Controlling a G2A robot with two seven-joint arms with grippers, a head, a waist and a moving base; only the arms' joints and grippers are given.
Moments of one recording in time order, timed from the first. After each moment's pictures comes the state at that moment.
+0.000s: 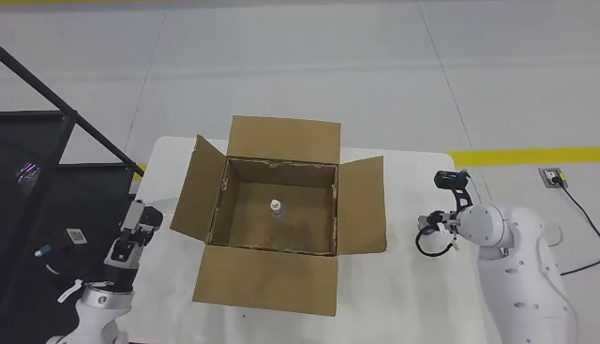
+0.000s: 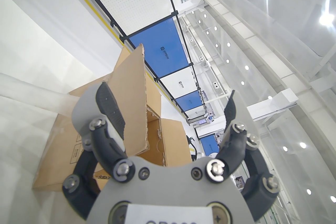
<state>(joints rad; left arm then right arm) 1.56 -1.24 -1.81 -1.89 -0.06 -0.36 -0.22 -0.84 -1.30 1.59 -1.37 -1.23 0.00 1.29</state>
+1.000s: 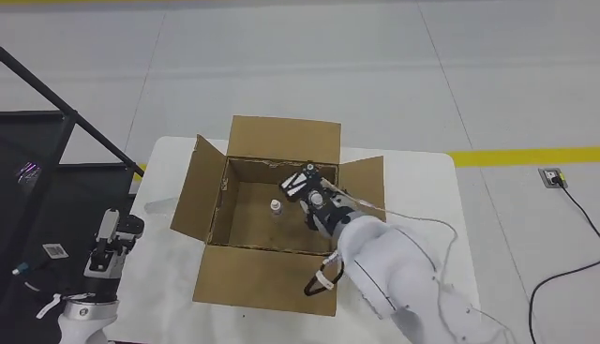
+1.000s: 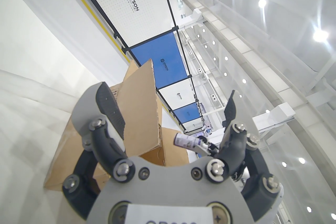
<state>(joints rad) 1.61 -1.24 -1.87 -1.87 -0.14 -0.41 -0.19 -0.71 -1.39 0.84 -1.87 -1.40 0.05 1.26</state>
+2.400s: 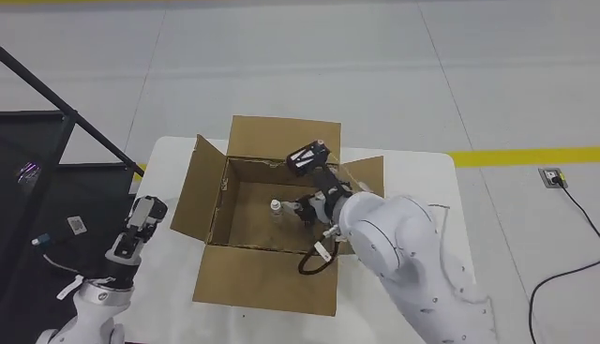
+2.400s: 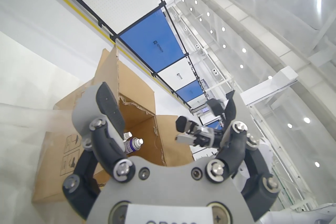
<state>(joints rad) 1.52 -1.24 -1.79 -1.93 0.03 -0.38 -0.29 -0.76 -1.45 1.08 -1.88 -1.19 0.08 1.24</state>
